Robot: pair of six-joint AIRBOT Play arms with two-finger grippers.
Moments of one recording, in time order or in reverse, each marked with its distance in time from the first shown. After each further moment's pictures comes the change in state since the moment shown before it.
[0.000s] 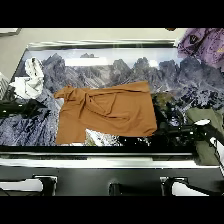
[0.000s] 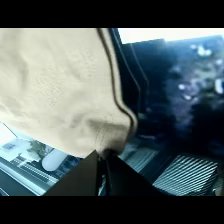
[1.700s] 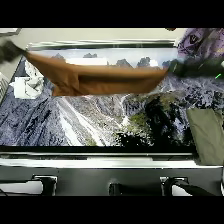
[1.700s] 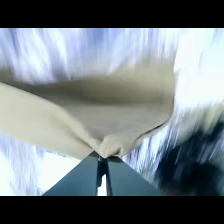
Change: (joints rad) left arm -0.185 0.043 0.870 0.066 -0.071 -0.193; right arm 0.280 0.080 1.062 -0.342 0.026 0.337
